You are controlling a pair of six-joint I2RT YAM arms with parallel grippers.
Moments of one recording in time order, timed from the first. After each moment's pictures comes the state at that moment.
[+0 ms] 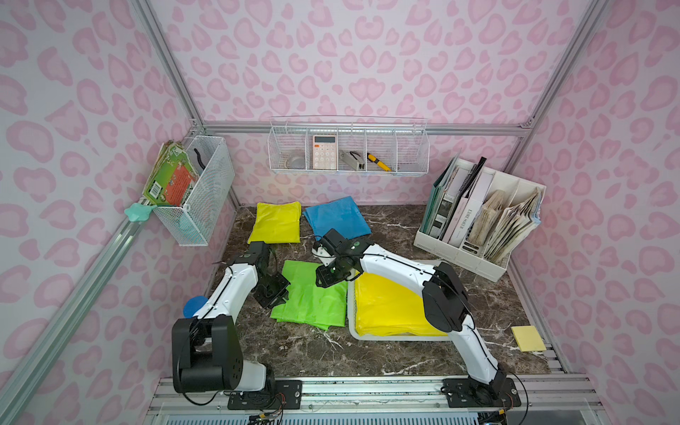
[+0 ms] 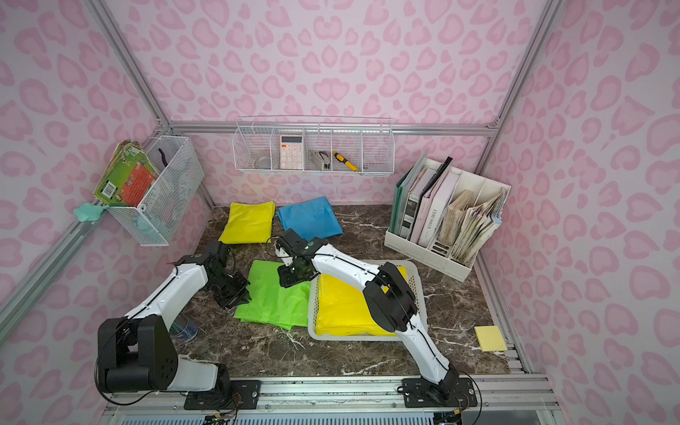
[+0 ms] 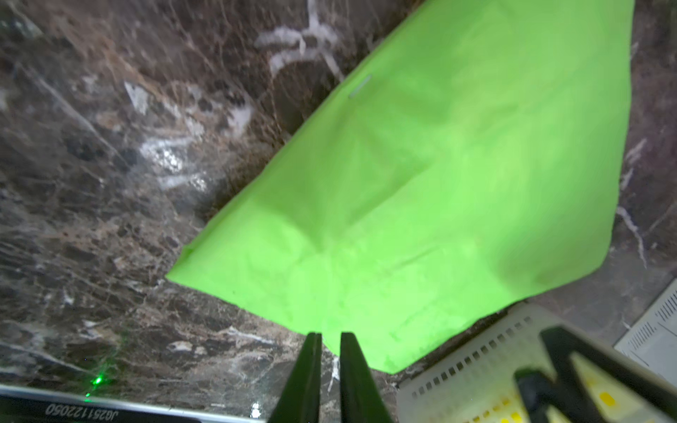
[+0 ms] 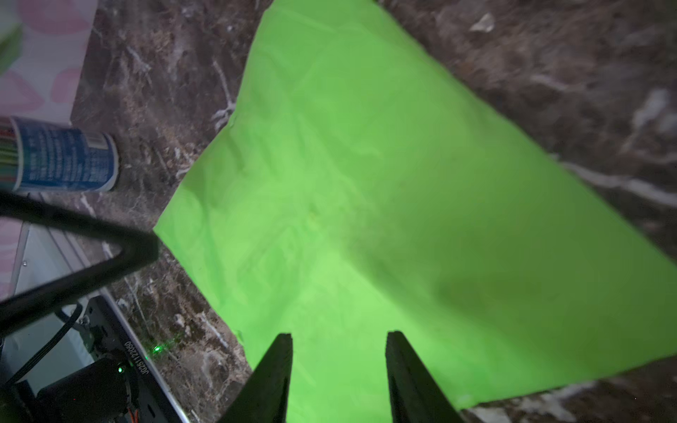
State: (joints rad) left arm 0.07 1.39 0.95 -1.01 0.28 -0.73; right arm 0.92 2.33 2.08 -0.80 -0.27 0.34
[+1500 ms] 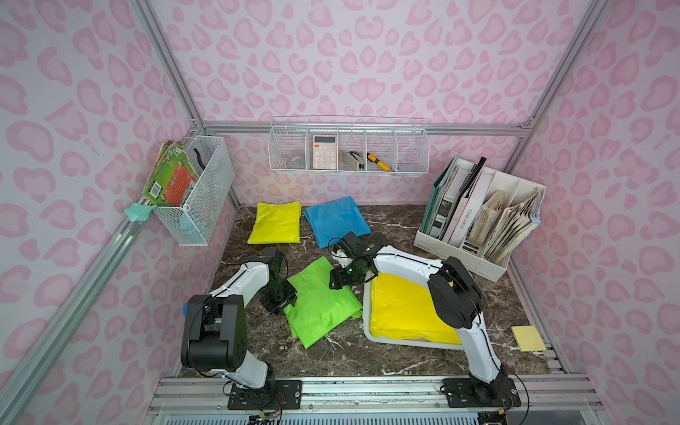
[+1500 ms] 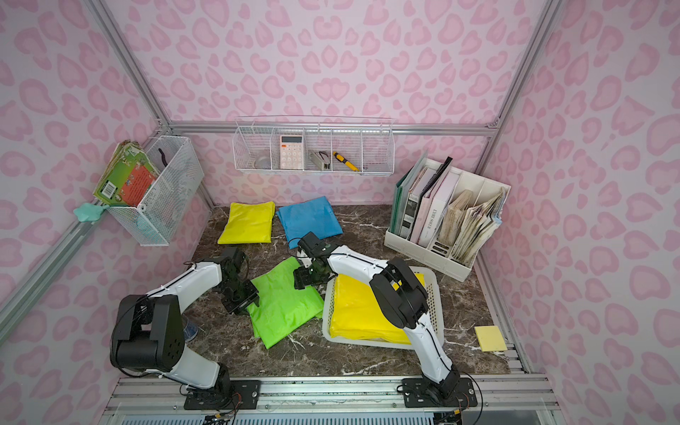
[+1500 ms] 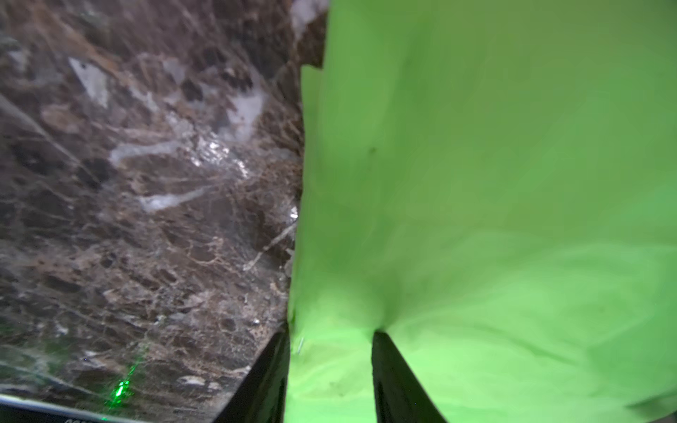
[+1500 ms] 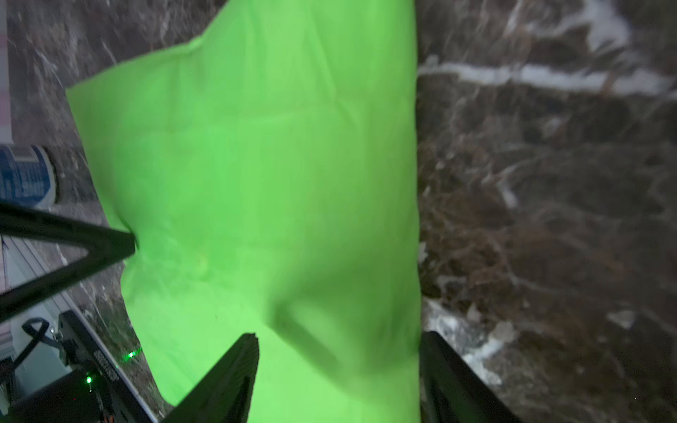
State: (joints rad) left arm 0.00 1.55 0.92 -0.95 0.17 -0.75; right arm 0.84 2.22 1.75 -0.64 -0.31 0.41
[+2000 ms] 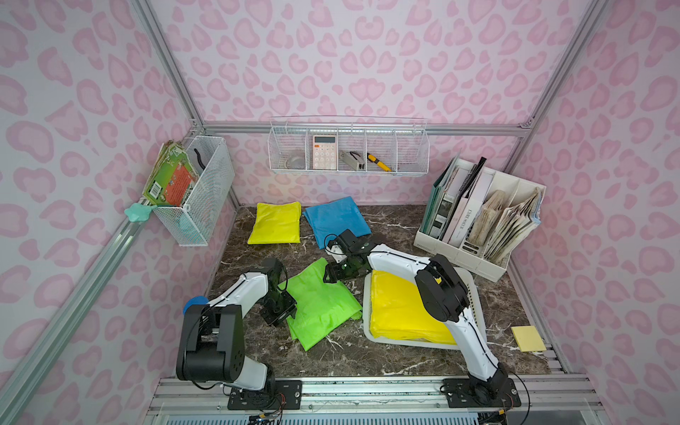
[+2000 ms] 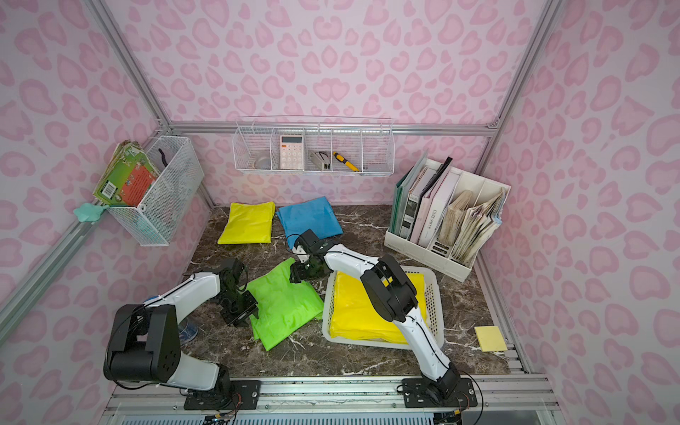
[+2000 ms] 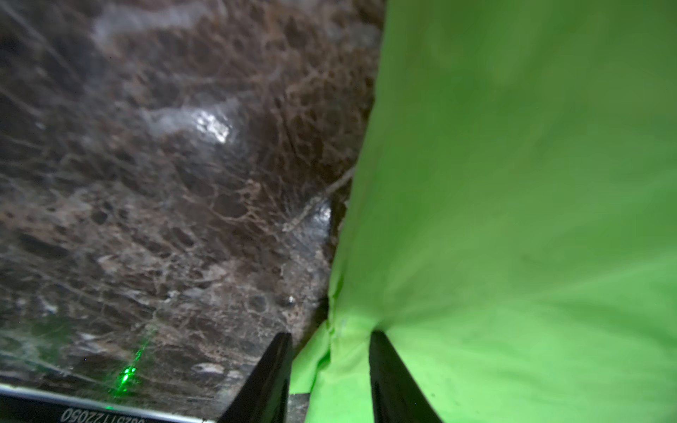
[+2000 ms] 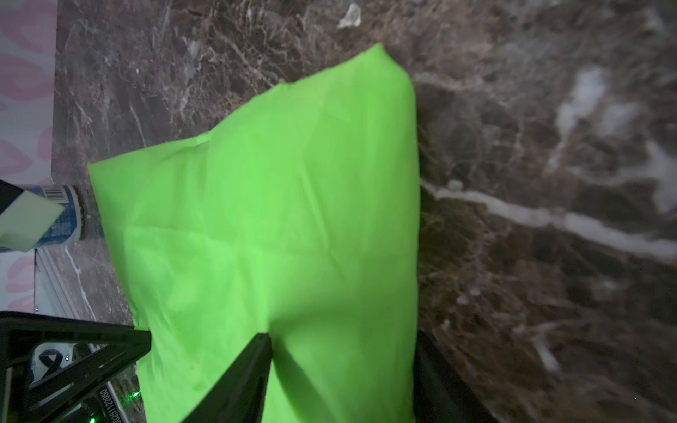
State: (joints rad) left arm 0.00 1.49 0.81 -0.93 0.20 -0.75; right arm 0.83 2.34 1.84 -0.55 -0.40 0.40
